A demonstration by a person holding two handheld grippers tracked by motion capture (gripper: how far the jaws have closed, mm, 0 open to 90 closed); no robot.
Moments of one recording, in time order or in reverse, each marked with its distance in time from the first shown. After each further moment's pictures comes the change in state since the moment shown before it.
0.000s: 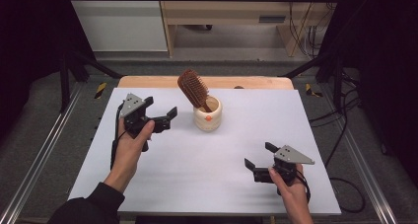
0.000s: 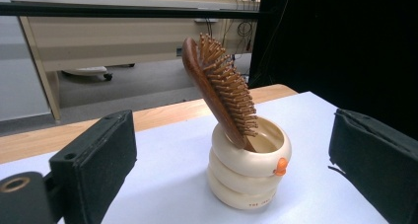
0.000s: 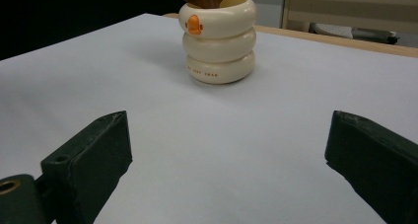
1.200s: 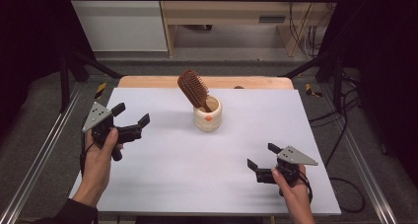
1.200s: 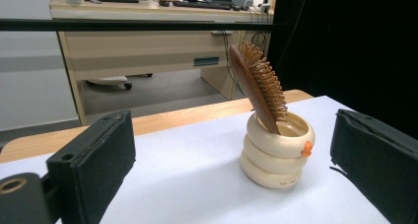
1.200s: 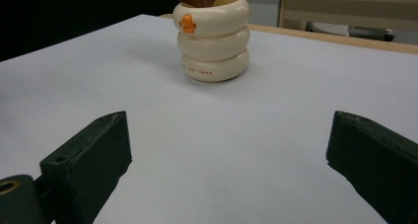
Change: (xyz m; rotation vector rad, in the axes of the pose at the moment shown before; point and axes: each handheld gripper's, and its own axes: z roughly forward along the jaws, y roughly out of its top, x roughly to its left) left arm 0.038 -0.010 -0.064 -0.049 0.053 0.017; right arm -0.005 -0.003 -0.005 -0.004 -0.008 0.013
